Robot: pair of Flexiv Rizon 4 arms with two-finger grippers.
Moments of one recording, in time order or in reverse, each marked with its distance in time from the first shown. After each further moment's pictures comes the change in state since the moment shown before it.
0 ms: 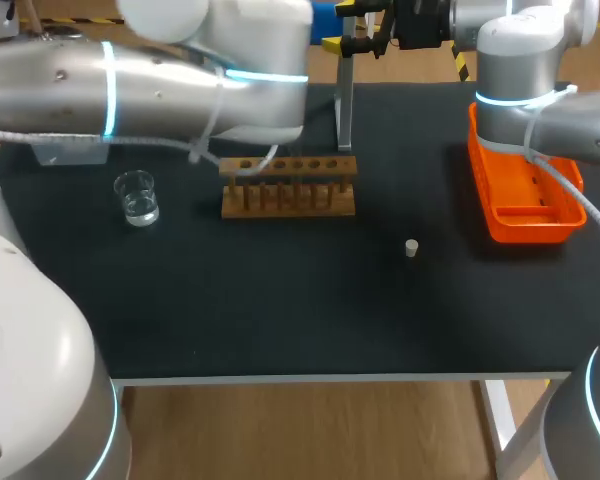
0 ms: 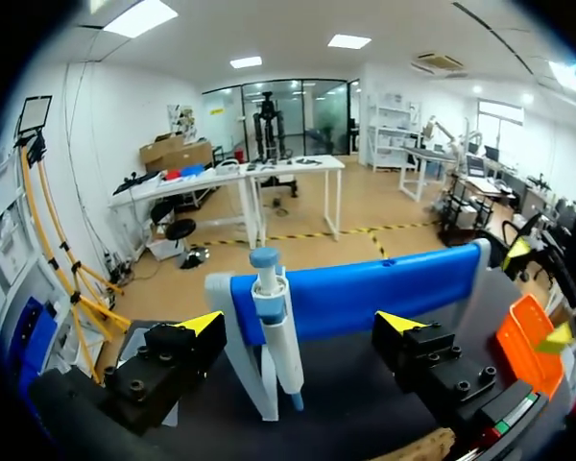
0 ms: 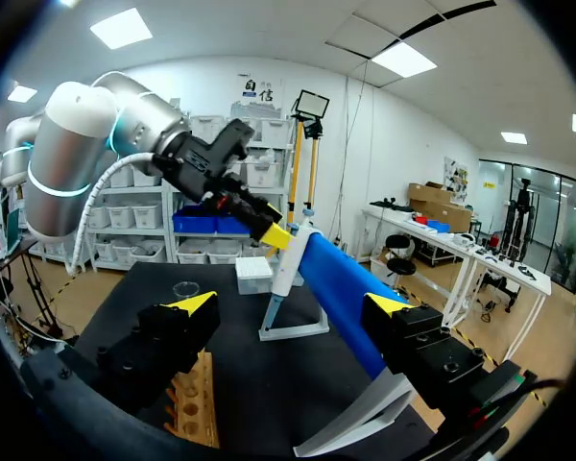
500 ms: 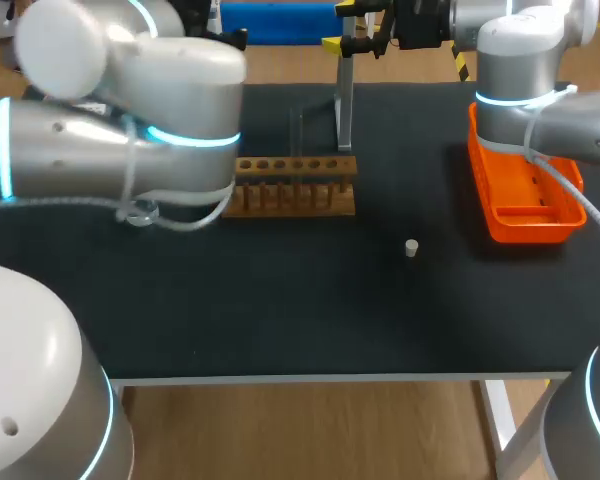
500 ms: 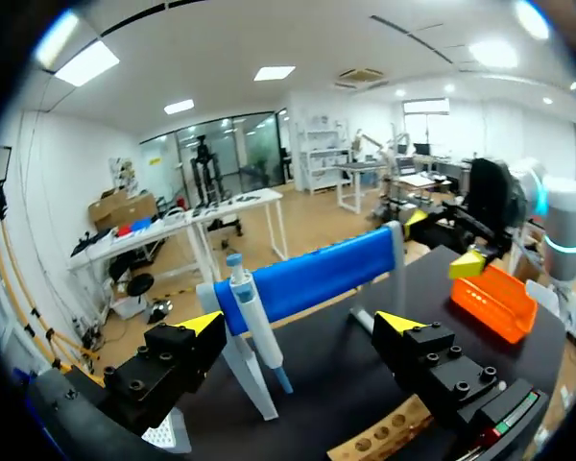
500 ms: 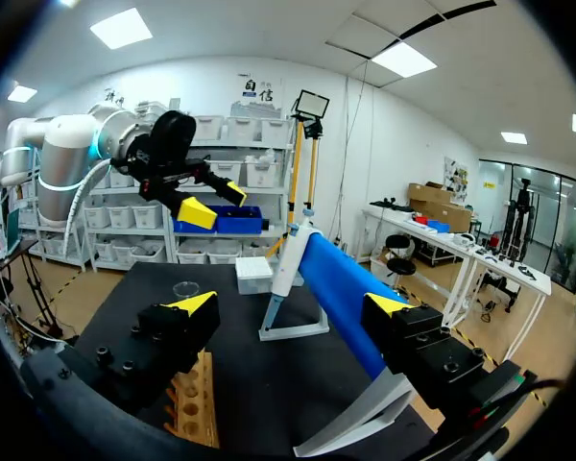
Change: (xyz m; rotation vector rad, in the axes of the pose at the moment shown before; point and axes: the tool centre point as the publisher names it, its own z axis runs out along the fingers) left arm 0.014 0.017 -0.078 0.163 0.255 0.215; right arm 0.000 0.000 0.000 0.000 0.000 0.000
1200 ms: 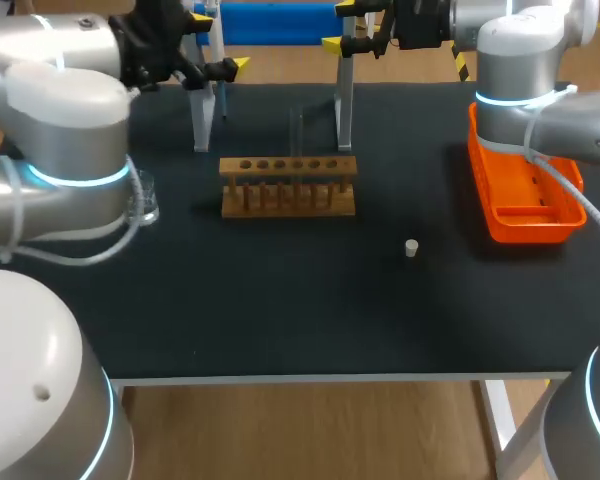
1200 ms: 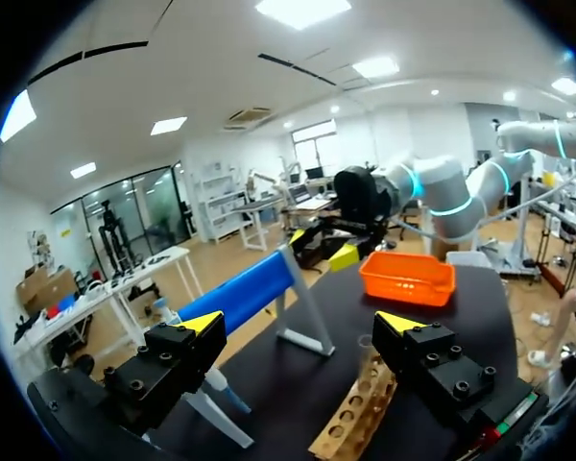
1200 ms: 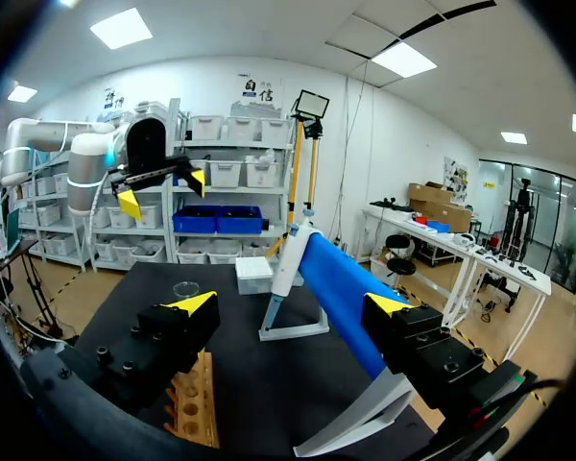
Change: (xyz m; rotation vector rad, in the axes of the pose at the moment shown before) left arm 0.042 0.005 -0.053 0.191 0.428 0.232; right arm 0.000 0.000 0.000 0.000 0.000 0.000
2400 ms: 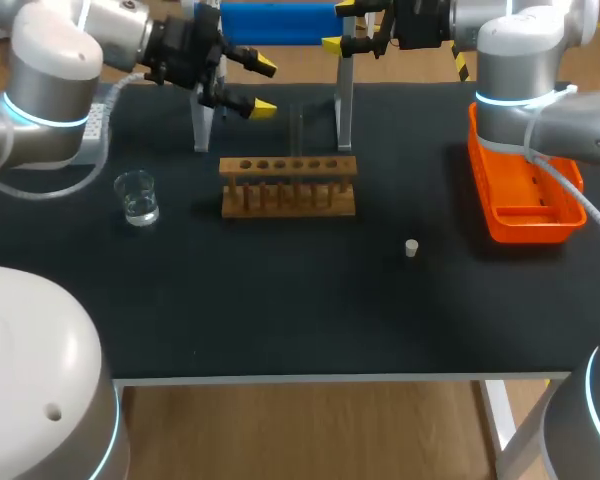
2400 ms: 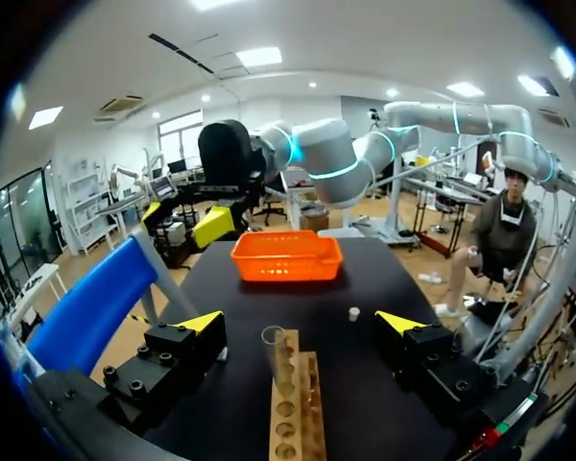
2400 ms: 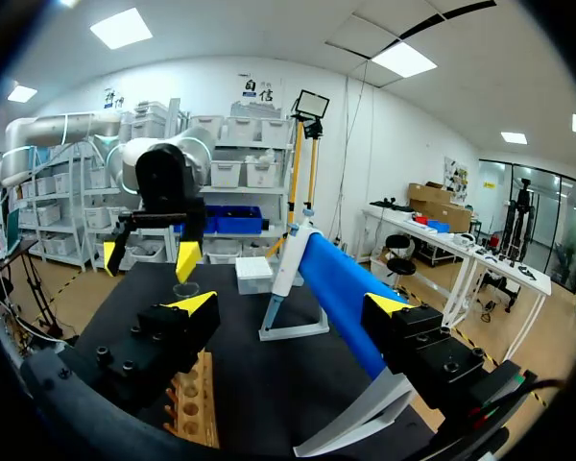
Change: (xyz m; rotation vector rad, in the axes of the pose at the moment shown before) left arm 0.067 0.042 0.058 -0.054 0.649 0.096; right arm 0.000 0.000 0.000 0.000 0.000 0.000
